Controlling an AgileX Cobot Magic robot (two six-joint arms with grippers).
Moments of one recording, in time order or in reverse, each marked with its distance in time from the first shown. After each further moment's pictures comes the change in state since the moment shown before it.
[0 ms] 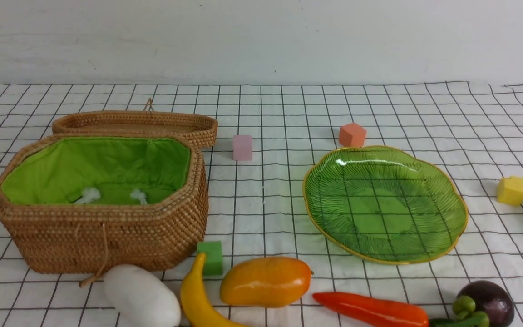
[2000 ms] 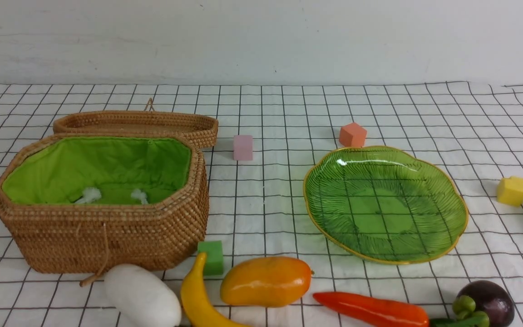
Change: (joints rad) right arm 0.000 0.000 0.000 0.000 0.000 0.000; left arm 0.000 -0.013 0.363 -0.029 0.706 0.271
